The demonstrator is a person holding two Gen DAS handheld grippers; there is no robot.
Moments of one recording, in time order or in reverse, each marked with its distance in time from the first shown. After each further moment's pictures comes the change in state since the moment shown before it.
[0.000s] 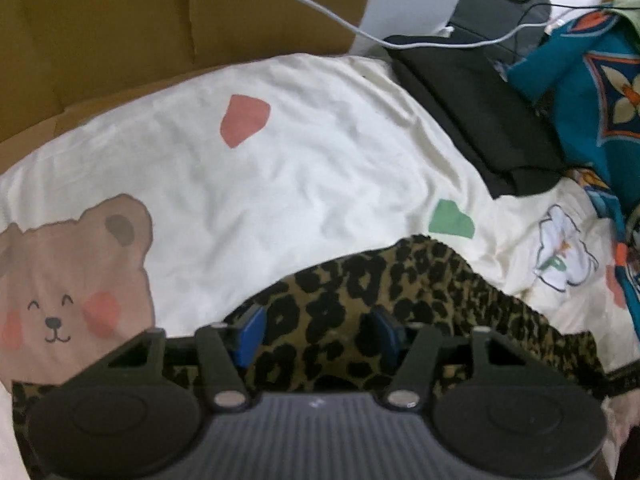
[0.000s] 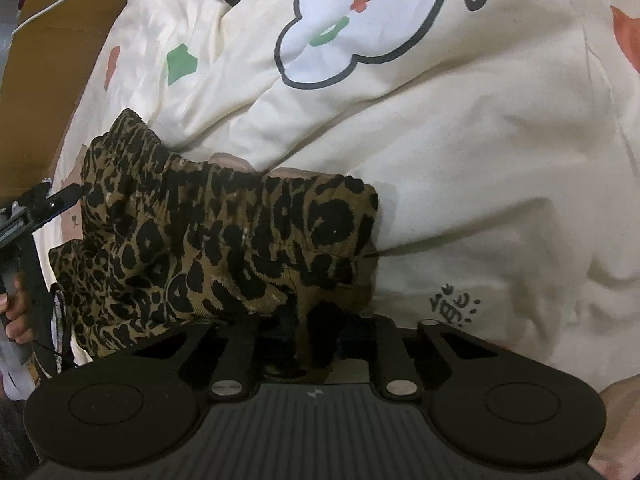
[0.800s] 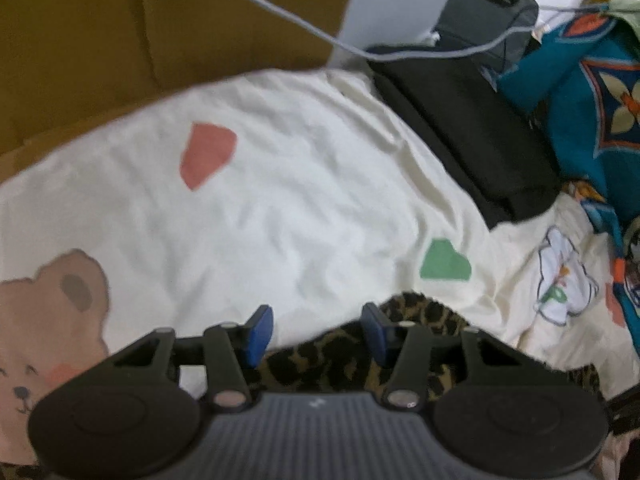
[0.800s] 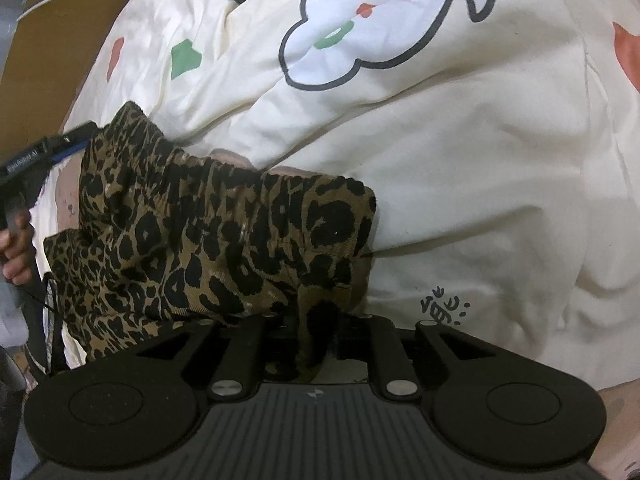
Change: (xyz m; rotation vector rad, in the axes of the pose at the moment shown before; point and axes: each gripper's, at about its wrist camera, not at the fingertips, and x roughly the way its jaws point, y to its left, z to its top) left arm 0.036 -0.009 0.032 0.091 -0.023 -0.046; right arm -0.005 0.000 0.001 -0.027 -0.007 -0.024
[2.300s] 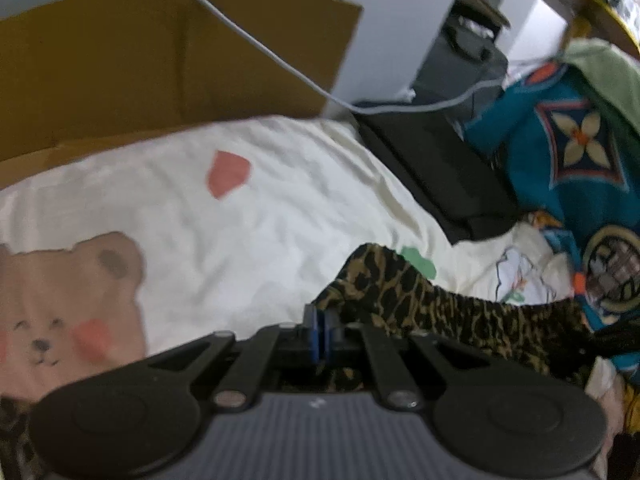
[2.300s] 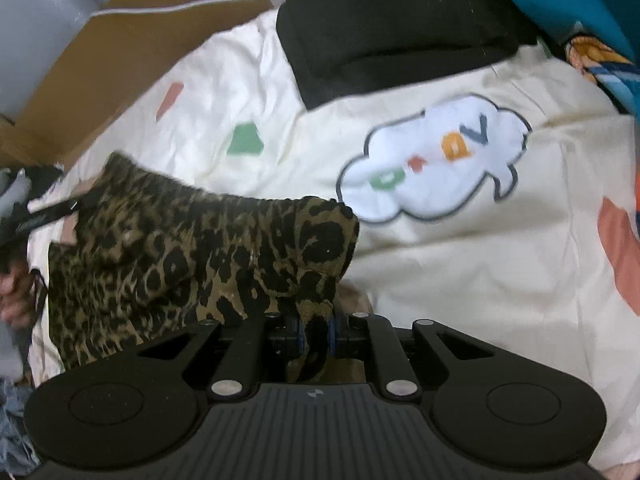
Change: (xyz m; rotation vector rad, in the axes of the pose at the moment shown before) left arm -0.083 0.026 -0.054 -0.036 -0.216 -0.090; right arm -0.036 0.048 0.015 -0.248 -0.278 -0.069
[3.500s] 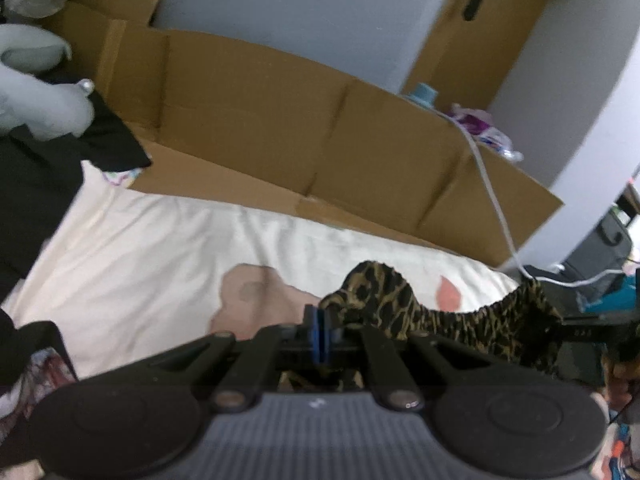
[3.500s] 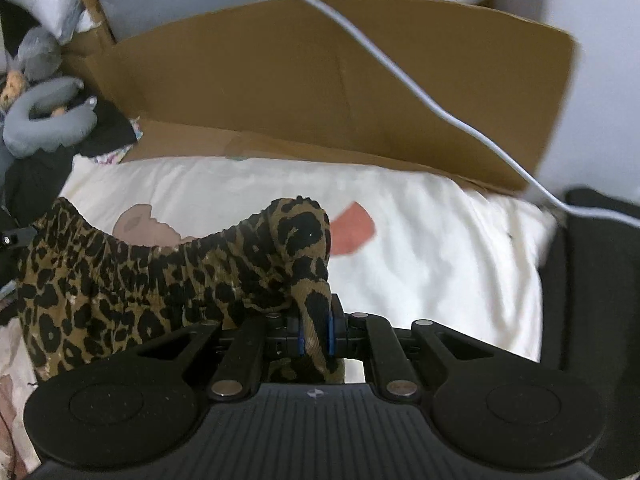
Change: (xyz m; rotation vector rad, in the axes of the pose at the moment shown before) left arm -0.114 0.173 0.002 -0.358 -0.237 0.273; right arm 0.113 0.248 0.169 -0.611 -0.095 0.061
